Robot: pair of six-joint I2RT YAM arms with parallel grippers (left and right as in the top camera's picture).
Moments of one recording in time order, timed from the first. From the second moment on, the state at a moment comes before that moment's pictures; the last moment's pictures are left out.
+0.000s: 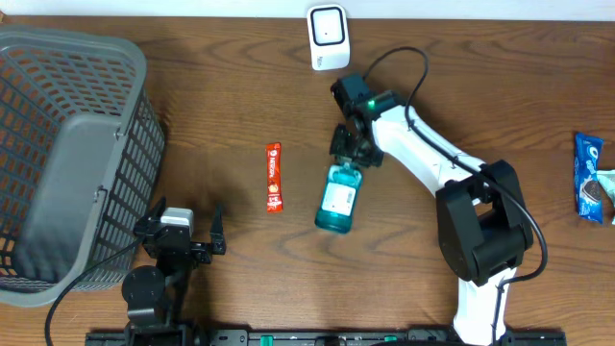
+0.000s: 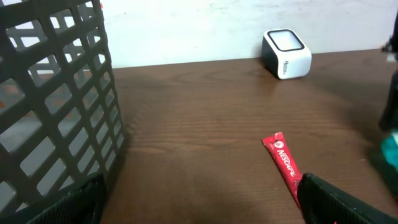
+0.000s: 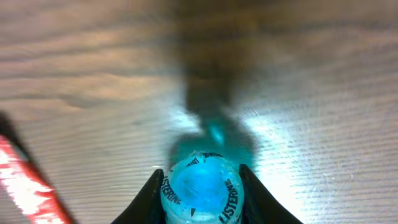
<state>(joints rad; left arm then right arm) 0.06 0.03 0.07 -0.23 0.18 0.07 0.48 2.07 1.57 -0.88 -0.07 0.73</state>
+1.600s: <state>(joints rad) 0.06 0.03 0.07 -0.23 0.18 0.07 0.54 2.07 1.86 -0.99 0.10 0.58</state>
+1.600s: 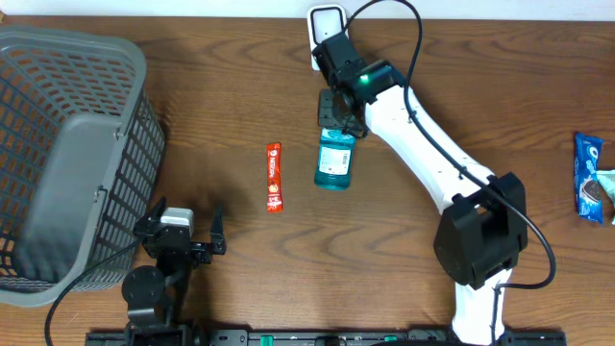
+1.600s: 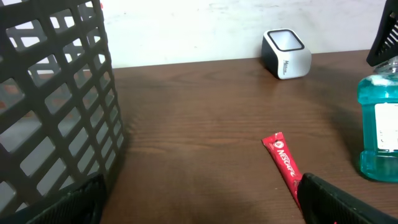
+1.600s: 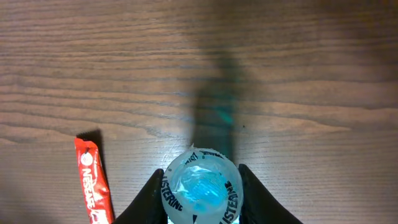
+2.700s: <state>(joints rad) 0.06 0.03 0.07 -0.23 0.18 0.07 0.66 2.07 1.87 -0.83 0.37 0.50</state>
